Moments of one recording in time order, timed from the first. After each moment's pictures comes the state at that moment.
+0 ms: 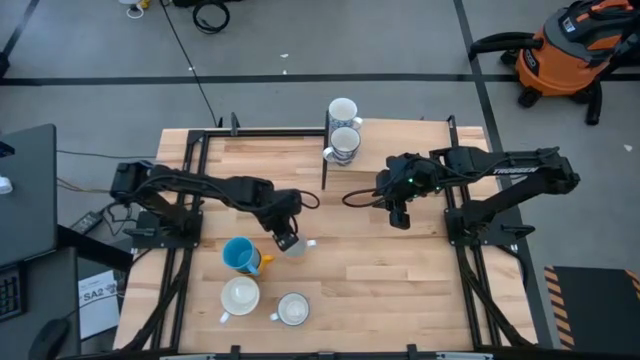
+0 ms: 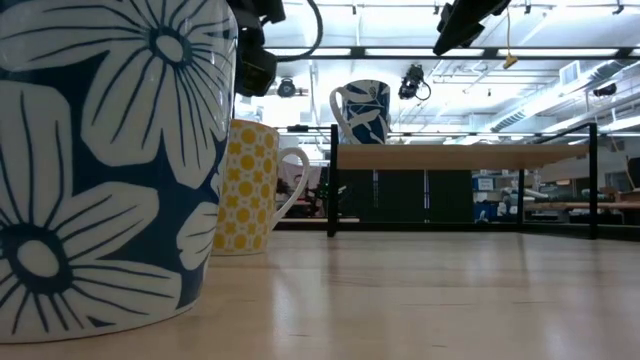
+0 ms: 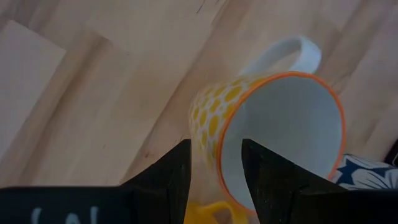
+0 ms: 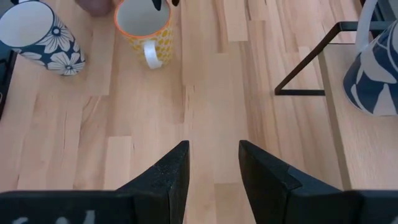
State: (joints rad) left arm -0.03 1.58 1.13 -0.76 0.14 -0.64; right arm 0.03 1.21 1.23 -0.90 0.03 0.07
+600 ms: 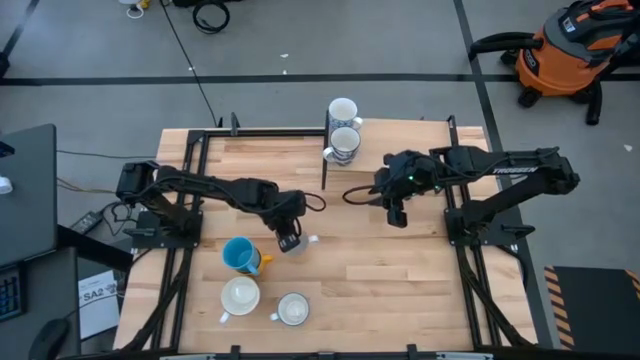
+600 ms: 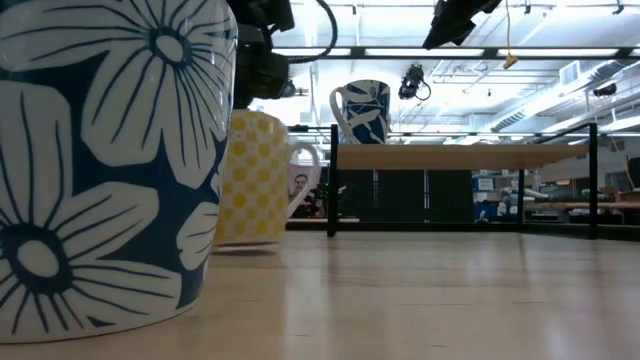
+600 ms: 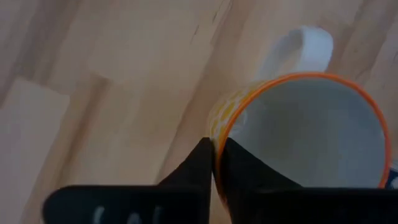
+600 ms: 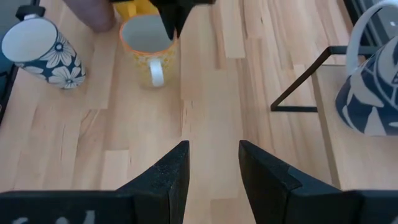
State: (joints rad) left arm -0.02 1.62 1.13 -0.68 0.09 -0.47; right arm 0.02 1.21 1.23 -0.84 0.03 0.04
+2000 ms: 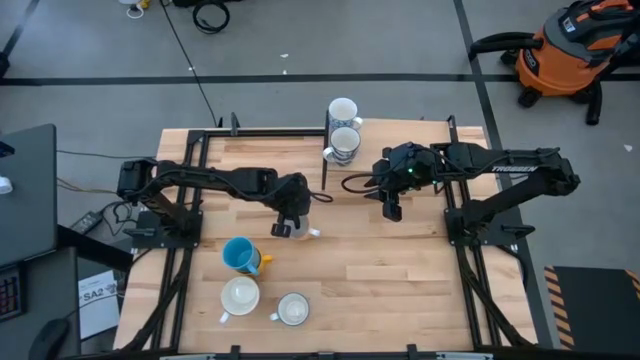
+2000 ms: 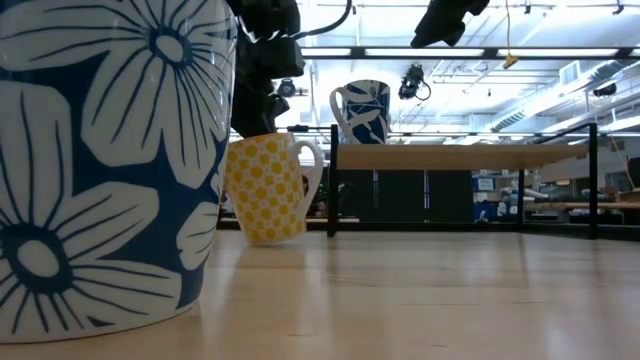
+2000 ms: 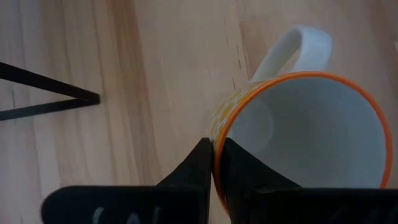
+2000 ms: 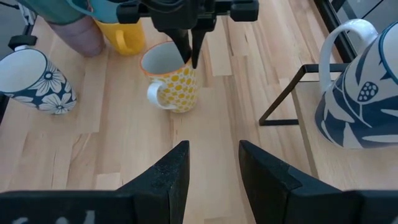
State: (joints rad) left arm 0.07 1.61 1.13 -0.57 0.00 0.31; right arm -0.03 1.21 1.23 -0.78 0.02 0.05
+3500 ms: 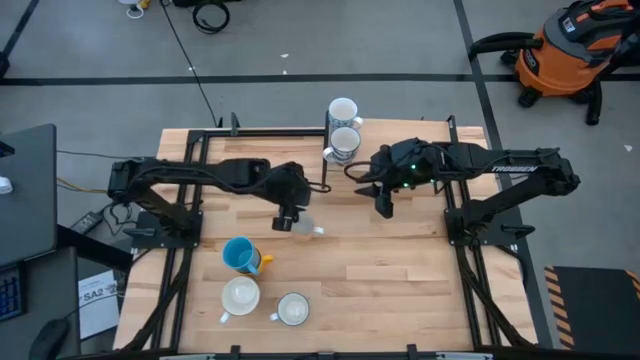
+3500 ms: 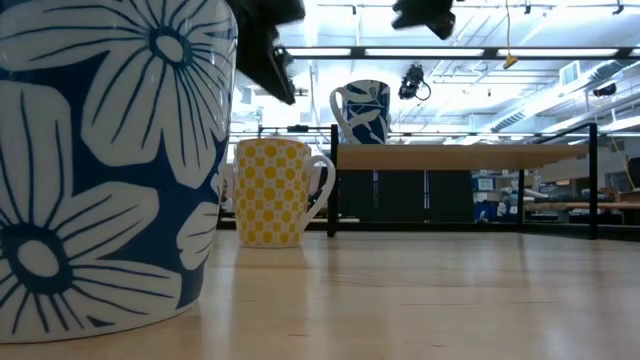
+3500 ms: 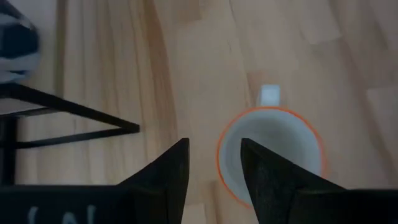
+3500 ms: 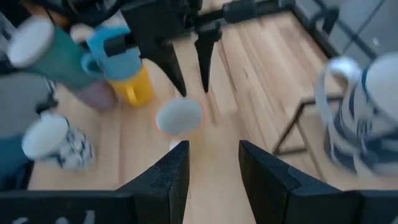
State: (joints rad) left arm 0.07 1.54 1.29 -0.68 -0.03 0.30; right arm -0.03 1.21 1.23 -0.61 0.03 0.19
